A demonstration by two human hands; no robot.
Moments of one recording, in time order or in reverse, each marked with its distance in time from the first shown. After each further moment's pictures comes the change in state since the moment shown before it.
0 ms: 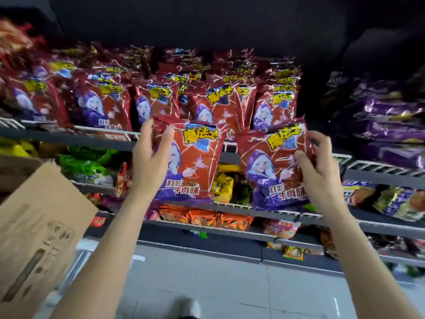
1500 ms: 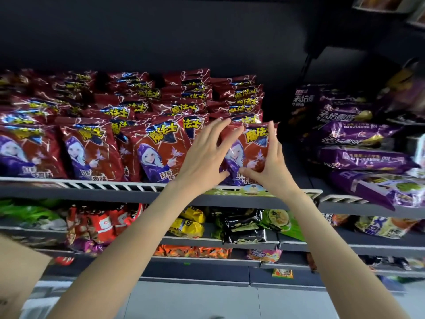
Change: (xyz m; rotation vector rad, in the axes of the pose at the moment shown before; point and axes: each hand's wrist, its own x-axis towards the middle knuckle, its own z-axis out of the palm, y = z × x) left_hand 0.085 0.015 0.200 0.924 -0.484 0.778; right_hand 0.140 0.094 0.015 -0.074 -0.180 -0.091
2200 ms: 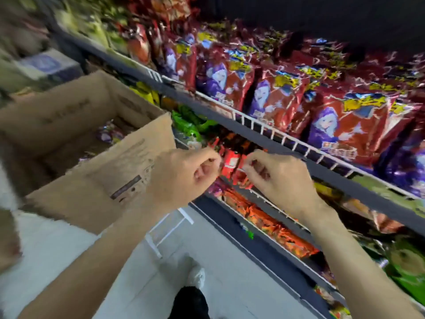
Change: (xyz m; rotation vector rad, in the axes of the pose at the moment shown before) left_hand -0.320 -0.055 -0.133 0.042 0.387 -0.519; right_hand -0.103 -0.206 0.160 -0.191 -0.375 -0.779
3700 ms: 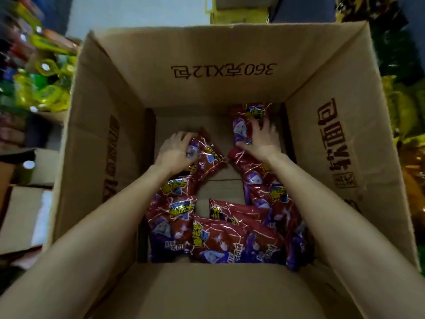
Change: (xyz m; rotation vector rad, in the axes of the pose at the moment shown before) left_hand -0.206 -0.609 0.032 0.250 -0.499 -1.381; right_hand 0.457 -0.159 0.649 -0.073 -1.004 -0.202
